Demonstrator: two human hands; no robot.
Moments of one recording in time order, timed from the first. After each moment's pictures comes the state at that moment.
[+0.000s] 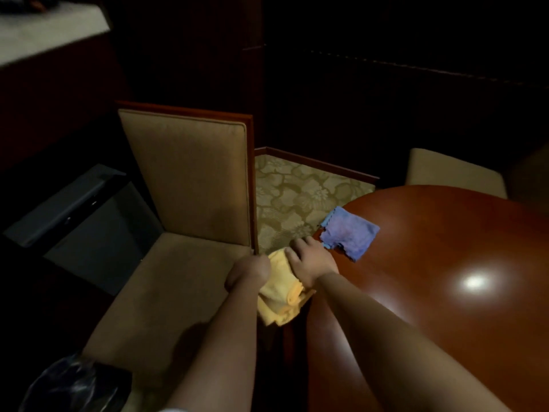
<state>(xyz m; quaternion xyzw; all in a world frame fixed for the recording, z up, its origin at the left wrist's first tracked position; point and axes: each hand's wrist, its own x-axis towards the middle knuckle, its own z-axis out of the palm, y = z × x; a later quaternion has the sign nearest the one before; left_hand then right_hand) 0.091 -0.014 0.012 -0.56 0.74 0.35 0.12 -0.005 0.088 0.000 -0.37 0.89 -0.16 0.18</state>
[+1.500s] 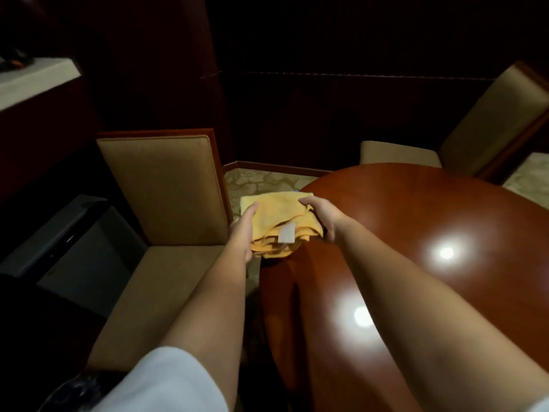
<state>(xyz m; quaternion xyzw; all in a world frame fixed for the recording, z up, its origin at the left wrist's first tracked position) 0.099 0.044 0.064 -0.42 0.49 0.76 -0.06 0.008 0.198 0.112 0.05 0.65 -0.63 0.43</state>
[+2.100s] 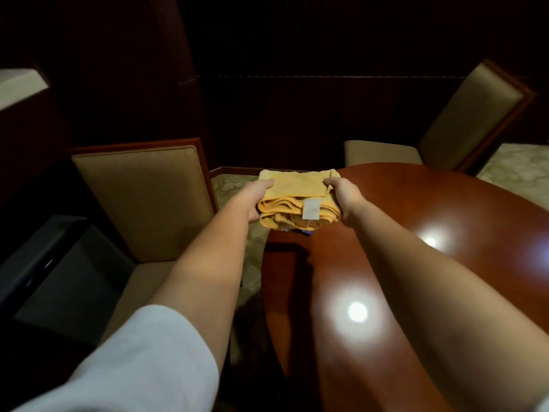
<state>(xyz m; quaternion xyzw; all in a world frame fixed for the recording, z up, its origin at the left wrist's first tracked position) 0.040 0.034 0.158 -0.34 0.61 0.71 0.06 -0.026 0.204 0.144 0.09 0.68 -0.69 0.22</state>
